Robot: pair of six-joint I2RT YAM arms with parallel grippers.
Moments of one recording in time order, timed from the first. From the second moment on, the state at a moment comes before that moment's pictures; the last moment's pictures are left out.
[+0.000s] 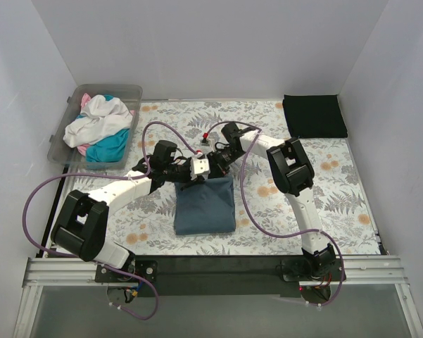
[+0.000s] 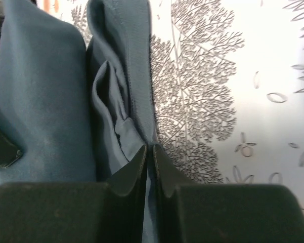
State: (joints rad) left arm -0.49 1.47 0.83 -0.09 0.72 0.73; right arm 0.55 2.38 1.78 -0.74 -1.03 -0.30
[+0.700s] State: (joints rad) left arm -0.44 1.53 0.87 -0.02 0.68 0.75; right arm 0.57 2.38 1.69 -0.75 -1.15 -0.33
